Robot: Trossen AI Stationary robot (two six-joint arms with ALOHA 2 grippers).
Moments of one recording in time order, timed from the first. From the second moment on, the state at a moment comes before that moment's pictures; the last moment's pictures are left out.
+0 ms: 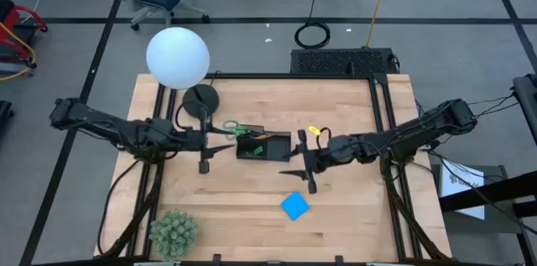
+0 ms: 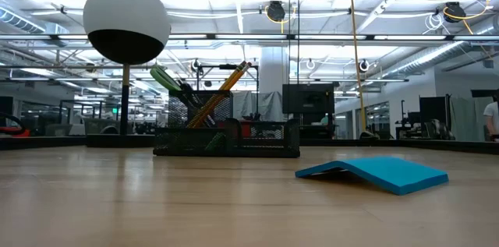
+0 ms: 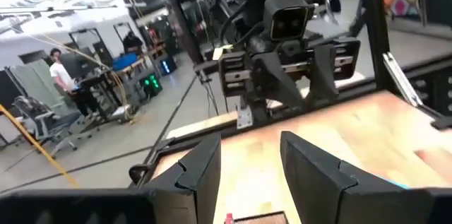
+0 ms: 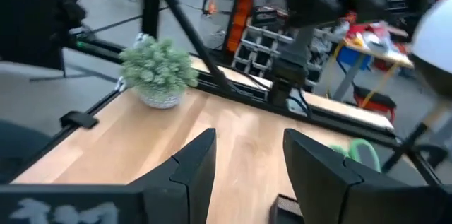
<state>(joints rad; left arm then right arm) -0.24 0.87 0.59 0.28 -0.27 0.34 0.25 1.37 0.81 0.39 0.10 -0.20</state>
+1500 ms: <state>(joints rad) -0.35 0.74 0.71 -0.11 -0.71 0.25 0.41 1.72 1.32 -0.80 -0.01 0.05</state>
